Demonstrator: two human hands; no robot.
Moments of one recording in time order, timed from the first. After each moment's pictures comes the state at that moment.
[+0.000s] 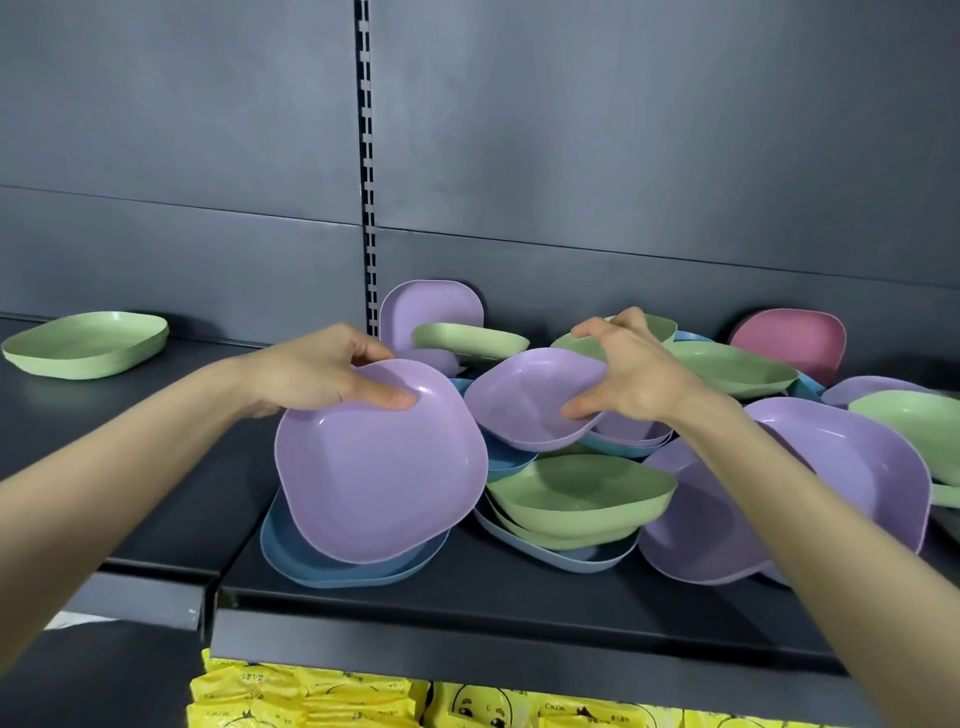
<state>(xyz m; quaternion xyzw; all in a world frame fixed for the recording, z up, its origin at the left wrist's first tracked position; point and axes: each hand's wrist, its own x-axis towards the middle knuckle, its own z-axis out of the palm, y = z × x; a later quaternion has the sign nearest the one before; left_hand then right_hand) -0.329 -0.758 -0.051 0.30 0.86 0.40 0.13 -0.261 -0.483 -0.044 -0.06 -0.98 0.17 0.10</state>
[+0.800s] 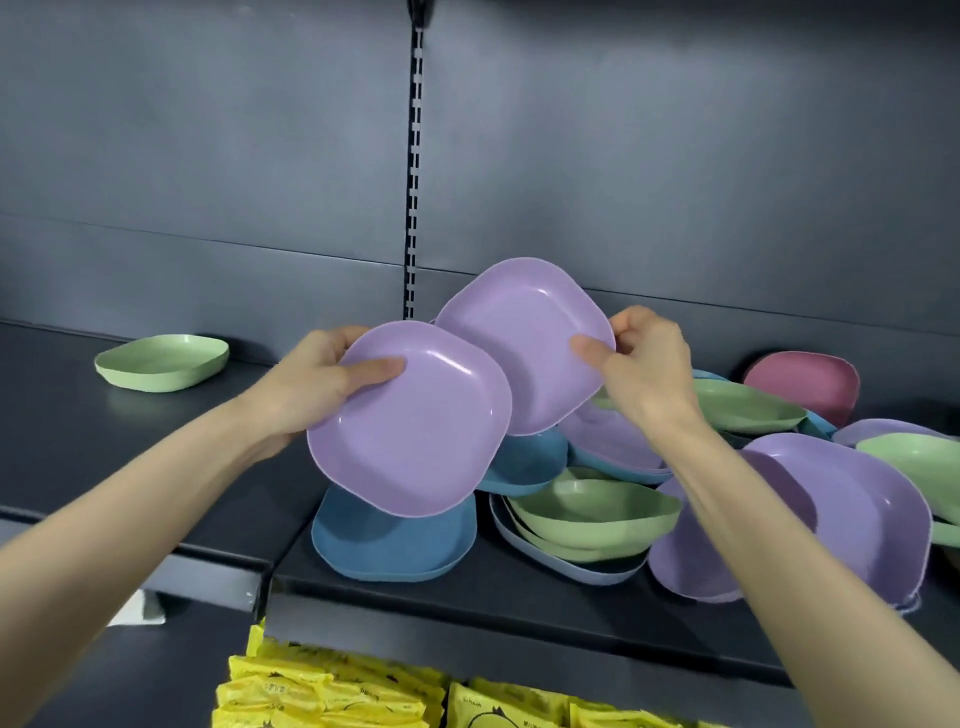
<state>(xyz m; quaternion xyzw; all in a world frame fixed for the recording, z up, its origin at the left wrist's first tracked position) -0.284 -0.782 -0.044 0.21 0.78 0.59 0.00 -0.237 -0.524 -0.022 -0.06 -0.84 0.43 0.34</state>
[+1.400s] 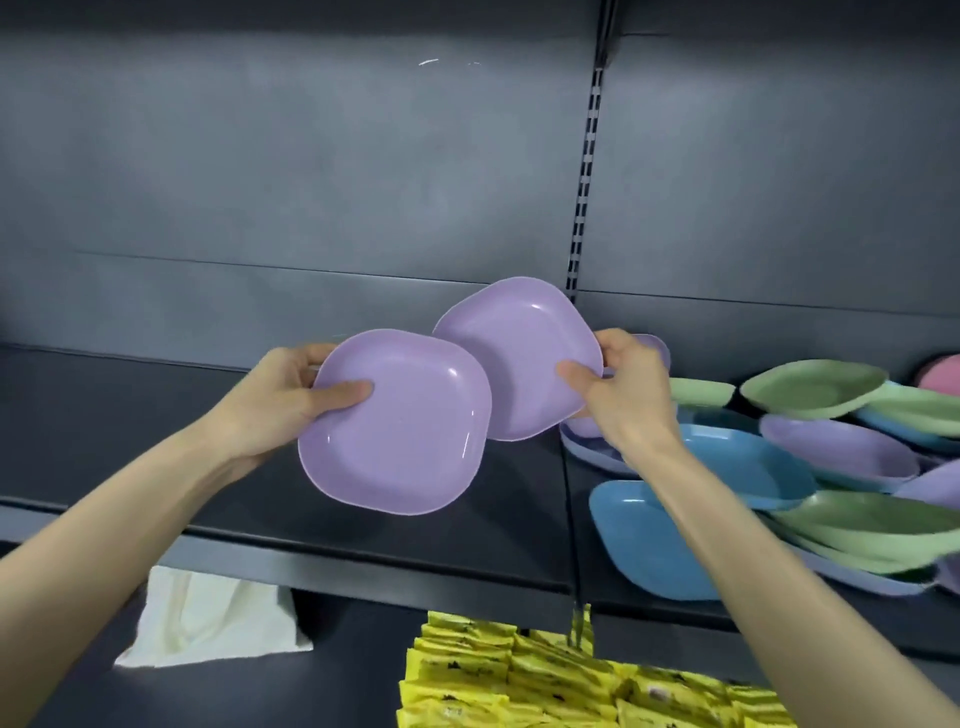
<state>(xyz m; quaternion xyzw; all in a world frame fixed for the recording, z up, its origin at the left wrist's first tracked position) -0.324 -1.024 -0.042 0.21 0.76 0.61 -0.01 -0.292 -0.750 -0.043 -0.03 -0.82 0.46 0.34</state>
